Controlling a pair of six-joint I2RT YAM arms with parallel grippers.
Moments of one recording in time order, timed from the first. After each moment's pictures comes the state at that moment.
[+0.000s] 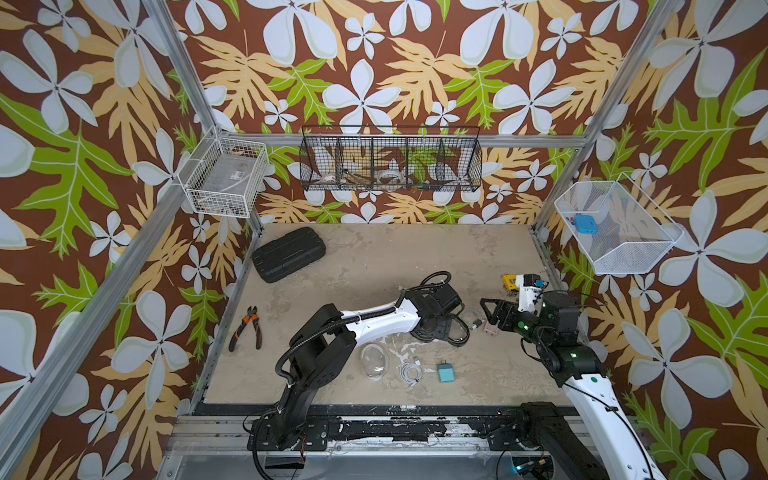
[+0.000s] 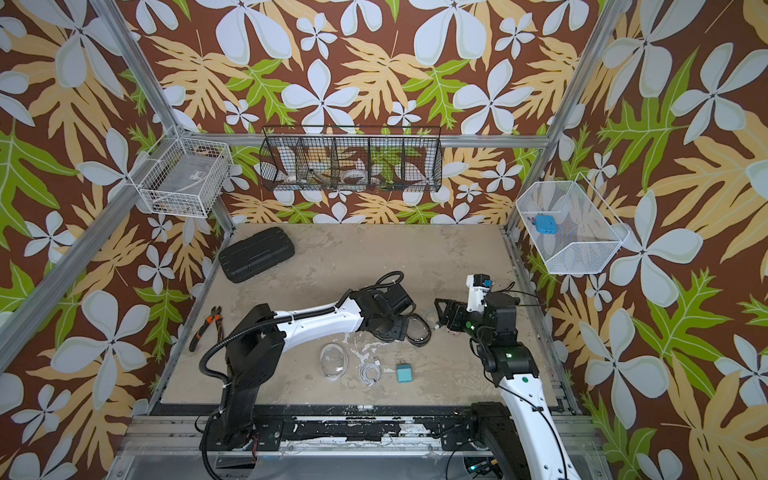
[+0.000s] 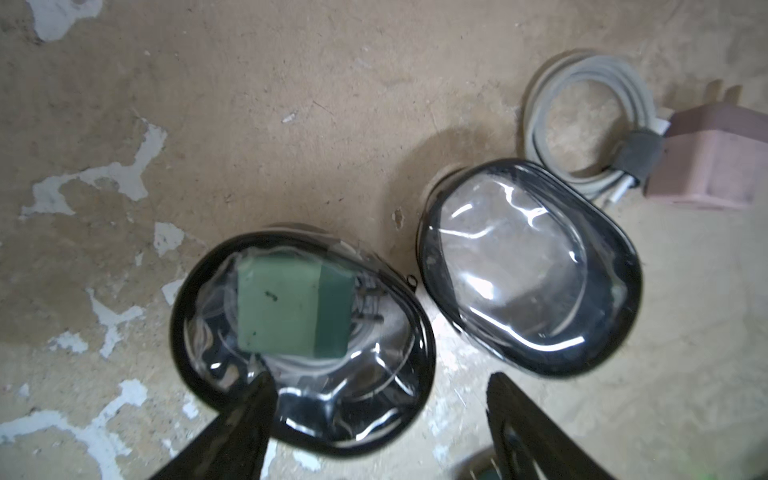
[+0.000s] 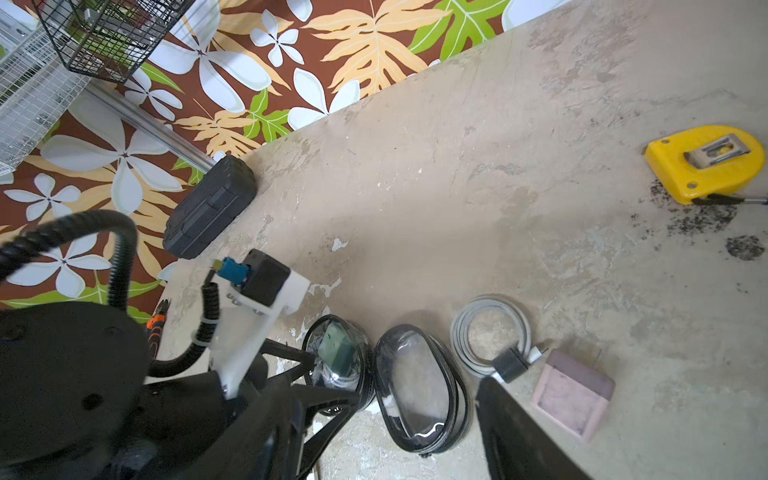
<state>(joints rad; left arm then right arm) -1.00 2.06 1.57 -0.70 -0.16 -0.66 0.03 0.75 0.62 -0.39 -0.39 0.39</state>
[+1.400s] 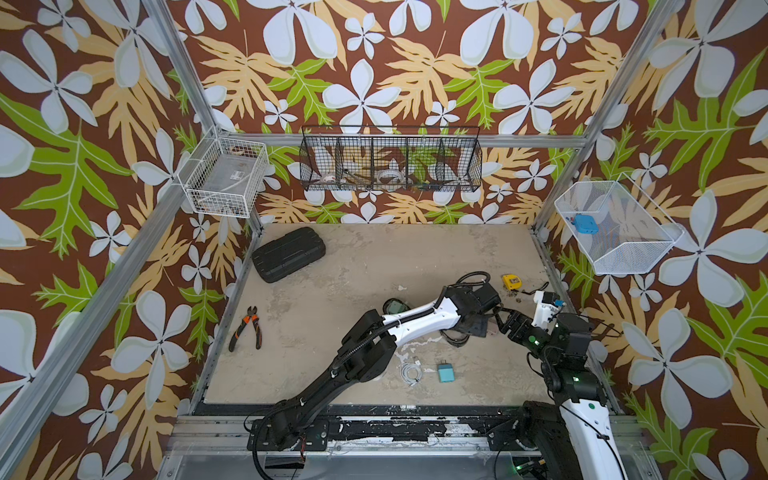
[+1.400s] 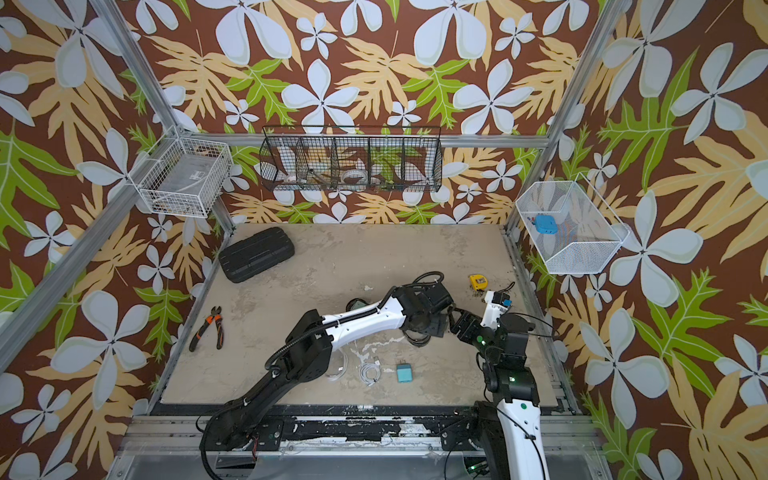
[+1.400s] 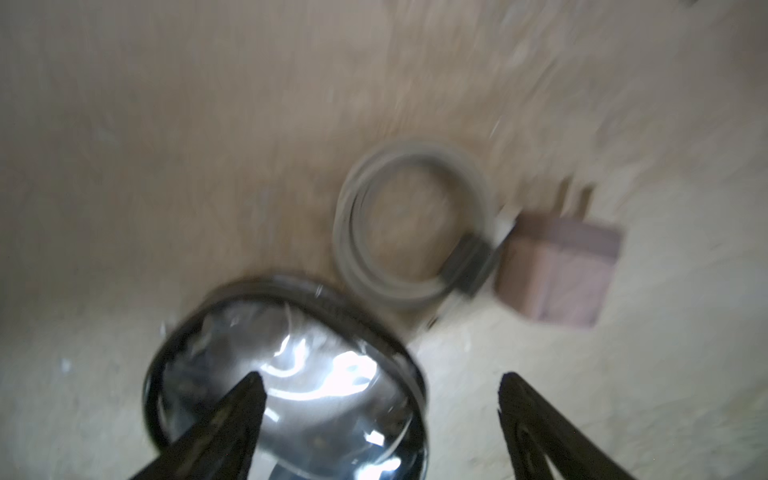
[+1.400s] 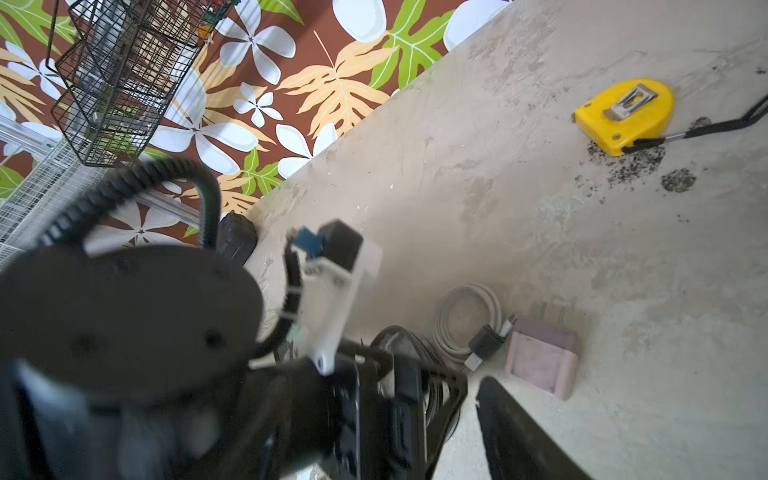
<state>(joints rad) -1.10 2.42 2.13 -0.92 -0.14 -0.81 -0.15 0.54 0.44 -0.35 -0.47 0.53</state>
